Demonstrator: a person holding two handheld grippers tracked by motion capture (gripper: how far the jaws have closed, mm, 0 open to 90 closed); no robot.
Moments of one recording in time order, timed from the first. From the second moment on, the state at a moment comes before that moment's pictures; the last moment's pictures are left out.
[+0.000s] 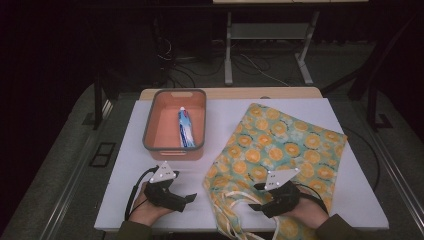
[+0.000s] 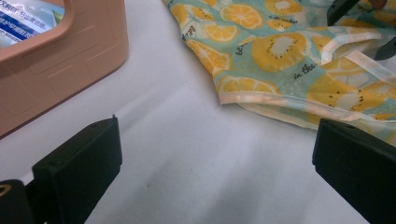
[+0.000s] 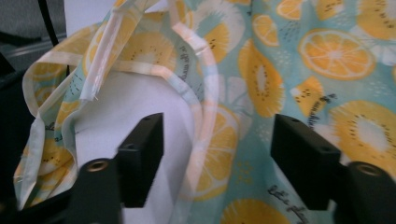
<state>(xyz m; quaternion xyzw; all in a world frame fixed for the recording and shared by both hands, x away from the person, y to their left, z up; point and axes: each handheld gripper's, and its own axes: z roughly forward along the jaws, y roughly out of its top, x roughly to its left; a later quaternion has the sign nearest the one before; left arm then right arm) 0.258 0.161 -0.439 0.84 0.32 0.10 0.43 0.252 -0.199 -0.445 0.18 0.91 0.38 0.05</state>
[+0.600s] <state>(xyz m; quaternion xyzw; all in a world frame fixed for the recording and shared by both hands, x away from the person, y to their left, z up) 0.258 0.161 -0.437 0.84 0.32 0.11 0.43 0.278 -0.181 -0.443 0.20 0.91 0.36 0.09</state>
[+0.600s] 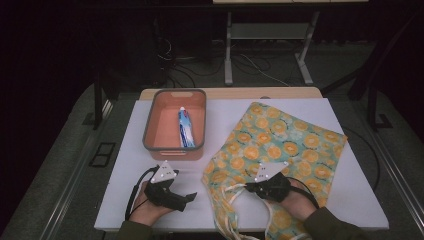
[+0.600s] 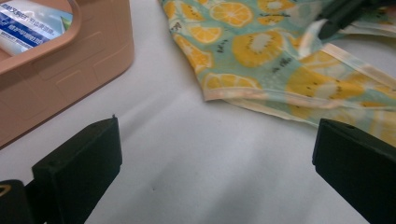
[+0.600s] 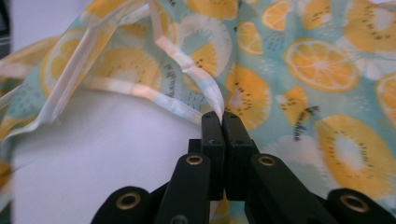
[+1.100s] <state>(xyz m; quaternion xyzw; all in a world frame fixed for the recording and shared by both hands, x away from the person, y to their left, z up) 0.258 0.162 -0.436 0.84 0.32 0.11 0.43 0.339 -0.171 -0.439 0.27 0.88 0.37 0.14</state>
